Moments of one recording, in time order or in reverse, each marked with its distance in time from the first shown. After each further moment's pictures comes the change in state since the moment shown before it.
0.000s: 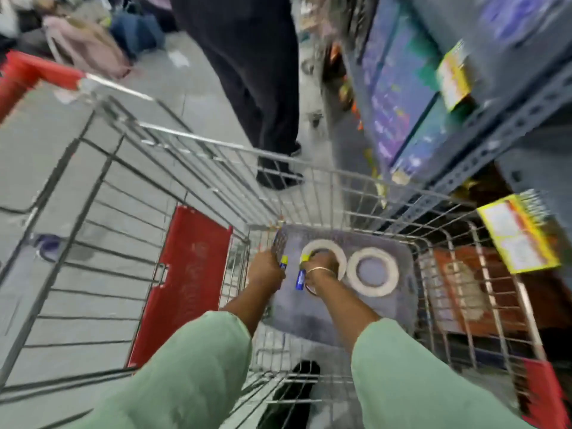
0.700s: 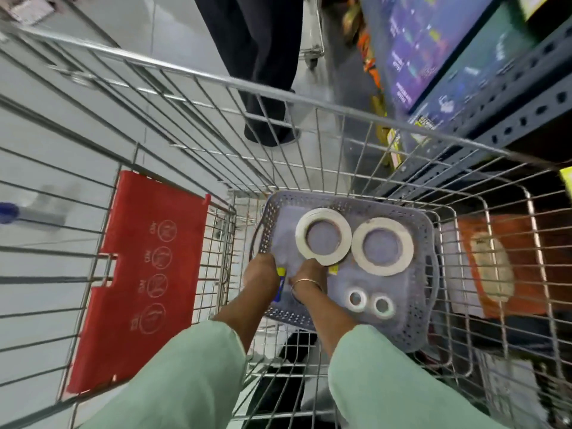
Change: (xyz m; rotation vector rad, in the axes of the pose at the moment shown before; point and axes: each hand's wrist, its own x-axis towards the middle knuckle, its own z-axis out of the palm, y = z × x) left_hand 0.048 -0.046 0.091 0.172 -0.109 -0.087; right_hand 0.032 0.067 0.067 -0.299 -0.073 0.105
